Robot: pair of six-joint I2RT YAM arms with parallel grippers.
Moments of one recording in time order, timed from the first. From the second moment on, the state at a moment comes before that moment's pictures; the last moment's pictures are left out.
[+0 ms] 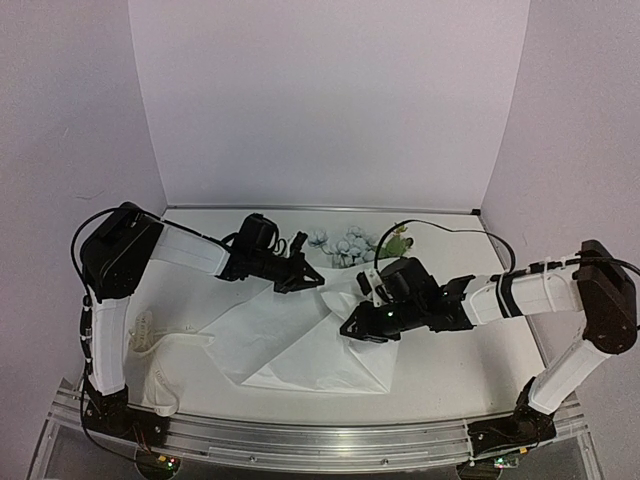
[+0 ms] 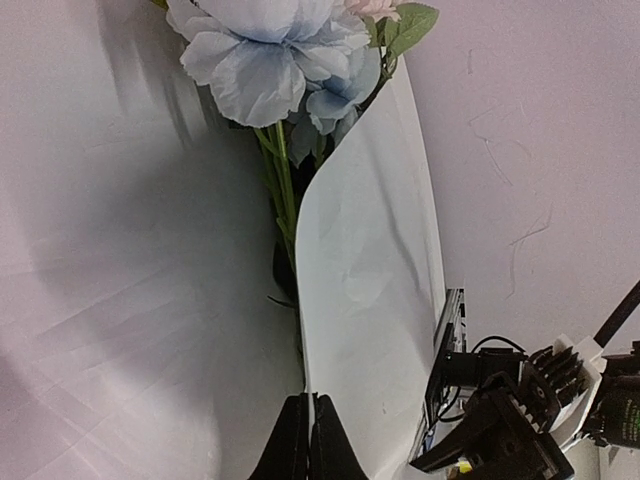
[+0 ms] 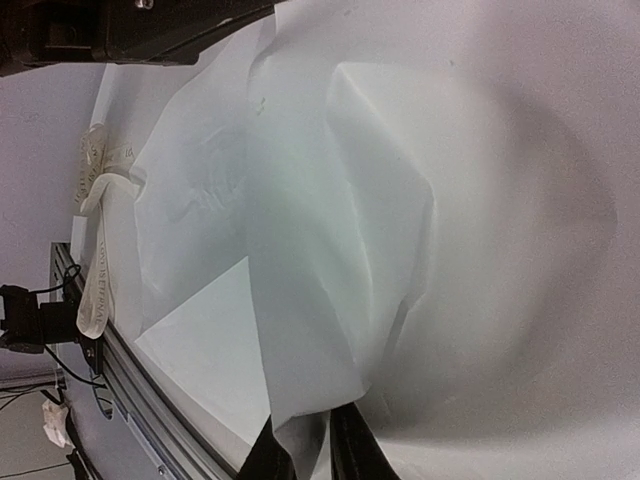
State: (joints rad) left arm -0.66 2.09 1.26 0.23 0.72 -0.80; right arm 0.90 1.60 0.84 -0.02 -0.23 0.79
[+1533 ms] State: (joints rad) left arm -0.66 2.09 1.35 -0.02 0.59 -0.62; right arm 1.05 1.48 0.52 -0.01 -0.02 0.84
